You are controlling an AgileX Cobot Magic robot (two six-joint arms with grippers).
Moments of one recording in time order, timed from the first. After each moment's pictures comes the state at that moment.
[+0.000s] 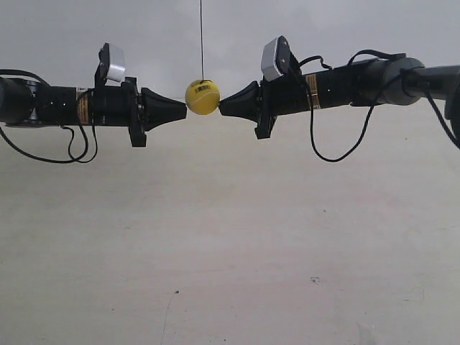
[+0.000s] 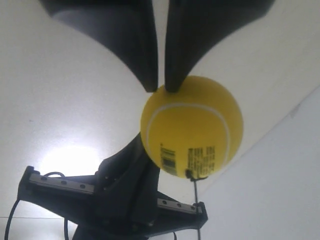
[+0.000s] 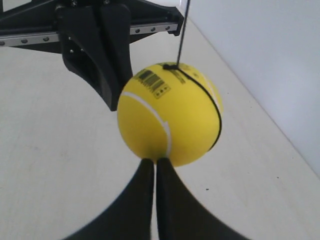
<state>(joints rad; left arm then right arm) -0.02 2.39 -1.62 1.54 -1.18 -0.86 0.20 2.51 -1.95 -1.64 -1.12 1.03</state>
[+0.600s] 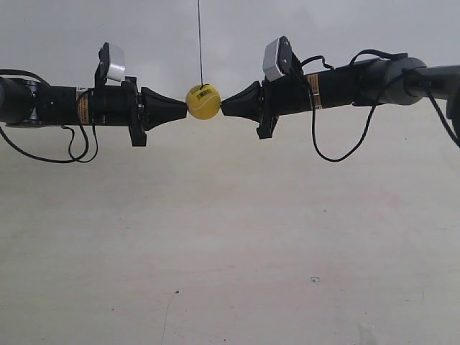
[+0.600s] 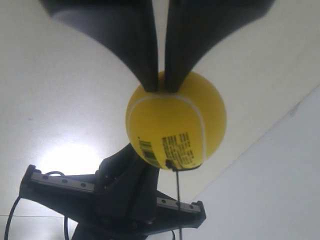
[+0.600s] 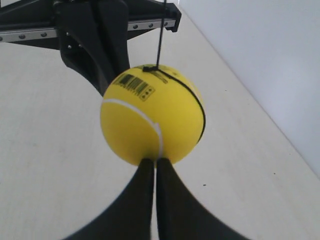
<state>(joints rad) -0.02 2.39 -1.62 1.54 -1.18 -0.86 0.20 2.51 -1.95 -1.65 -1.12 1.03</state>
